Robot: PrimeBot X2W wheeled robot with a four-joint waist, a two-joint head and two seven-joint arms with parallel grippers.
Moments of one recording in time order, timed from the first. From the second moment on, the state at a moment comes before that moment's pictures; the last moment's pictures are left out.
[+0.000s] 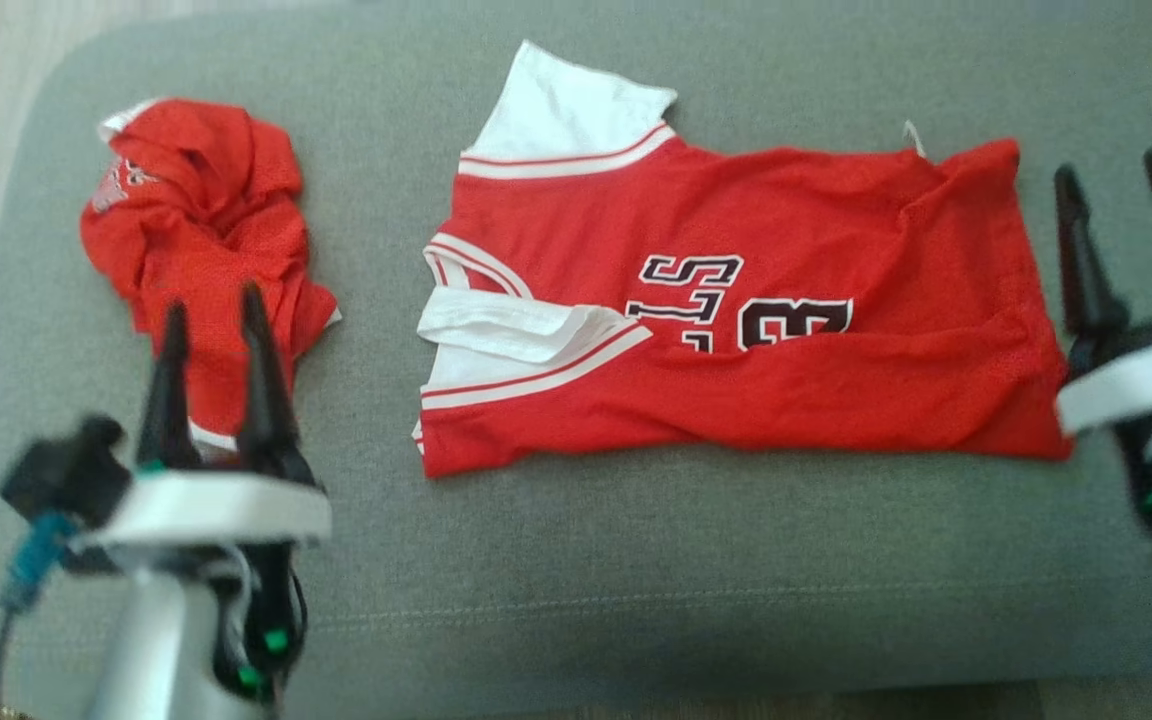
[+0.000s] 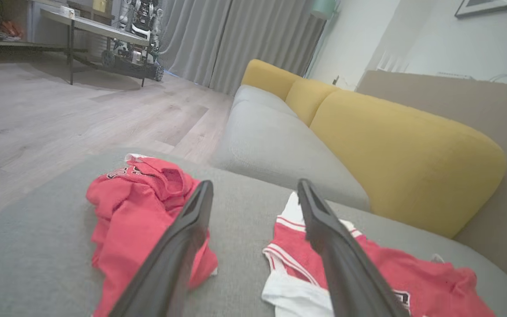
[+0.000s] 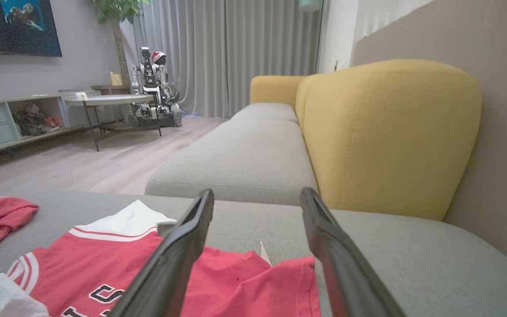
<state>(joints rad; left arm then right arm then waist) -0.17 0.08 -0.11 0.07 -0.48 0.07 -0.26 -0.43 -0.37 0.04 0.37 0.37 0.13 -0.25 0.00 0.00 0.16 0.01</state>
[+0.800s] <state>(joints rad) -0.09 0.05 -0.26 0.34 -0.44 0.00 -0.26 -0.11 -0.13 -0.09 0.06 0.13 0.13 -0.26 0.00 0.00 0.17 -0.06</state>
